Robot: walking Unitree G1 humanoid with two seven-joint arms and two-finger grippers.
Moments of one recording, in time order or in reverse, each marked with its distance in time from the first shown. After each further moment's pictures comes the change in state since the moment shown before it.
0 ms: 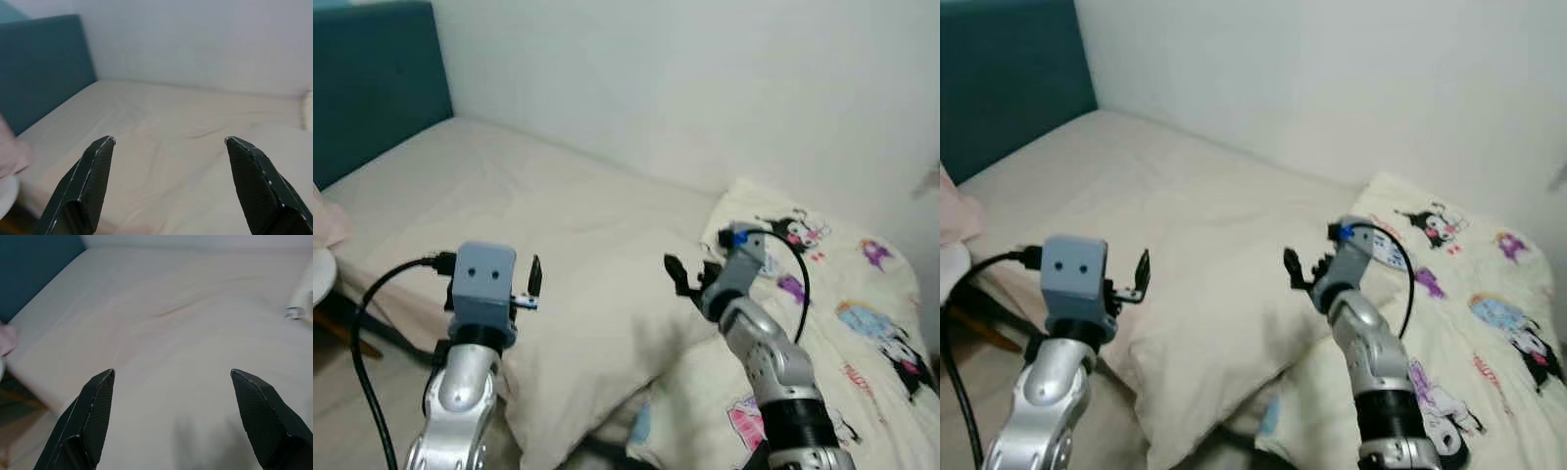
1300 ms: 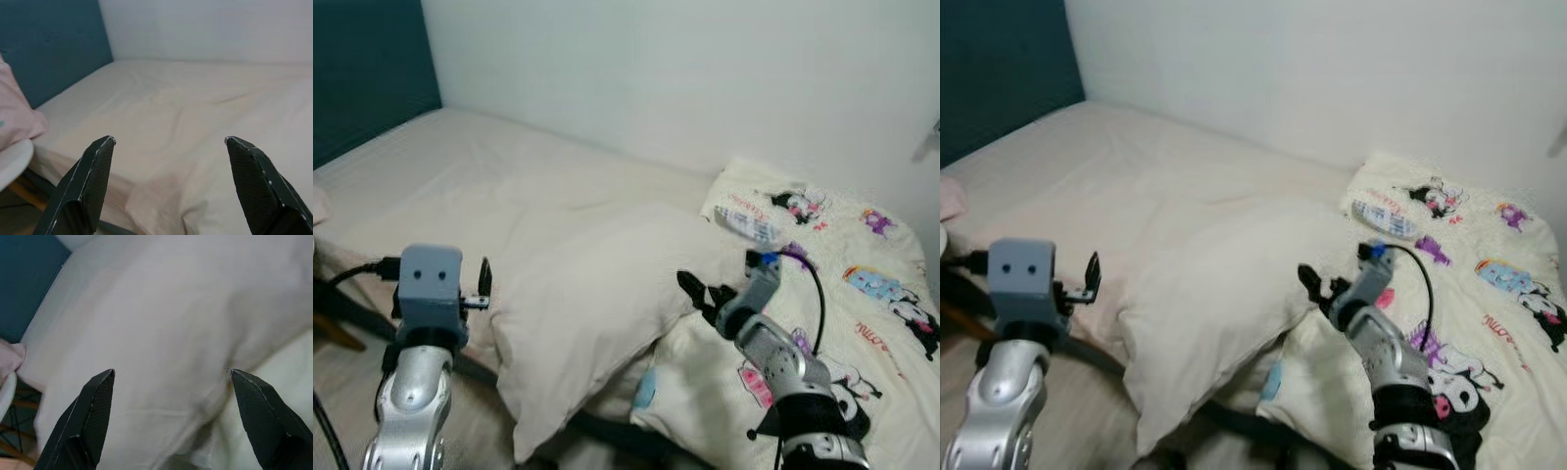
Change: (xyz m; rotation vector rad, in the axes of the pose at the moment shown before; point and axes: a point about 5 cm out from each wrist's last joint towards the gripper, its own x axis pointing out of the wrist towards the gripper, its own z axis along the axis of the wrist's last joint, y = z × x) left arm 0.003 0.051 -0.019 0.073 0.049 0.116; right arm -0.001 -0.046 -0.025 0.318 0.066 -0.011
